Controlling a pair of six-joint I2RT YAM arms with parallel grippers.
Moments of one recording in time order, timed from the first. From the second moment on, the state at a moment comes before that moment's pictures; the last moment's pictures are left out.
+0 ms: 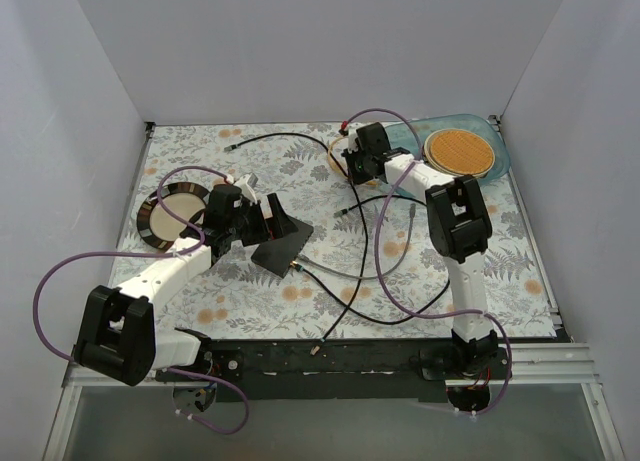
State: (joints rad) left arm -0.35 1.27 0.72 -0.11 0.35 -0.59; right arm 0.45 2.24 1.73 -0.29 -0.12 -0.02
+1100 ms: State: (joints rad) left arm -0.35 1.22 0.73 -0.07 0.46 -0.59; right arm 0.39 2.27 1.84 -0.42 -0.20 -0.03
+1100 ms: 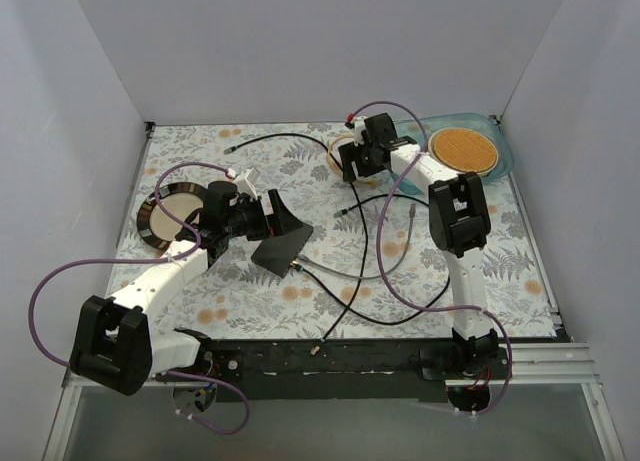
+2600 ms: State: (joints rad) left arm -0.35 1.21 0.73 -0.06 0.46 -0.60; right arm 0.37 1.84 1.59 -0.25 -0.53 0.10
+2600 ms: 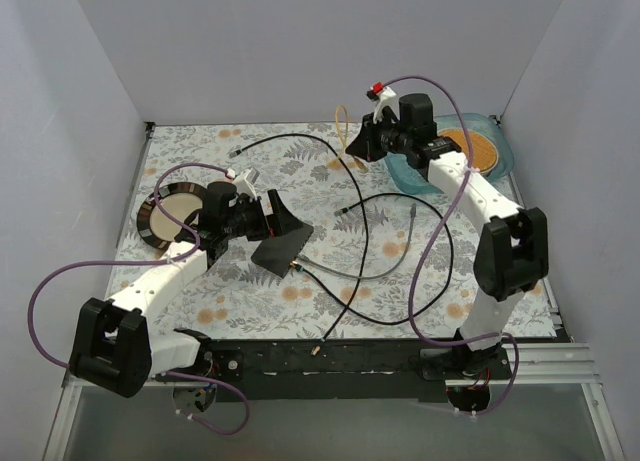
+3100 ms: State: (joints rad) left arm -0.35 1.31 0.92 -0.03 0.54 -0.64; right arm 0.37 1.08 0.88 0.31 -0.53 0.39
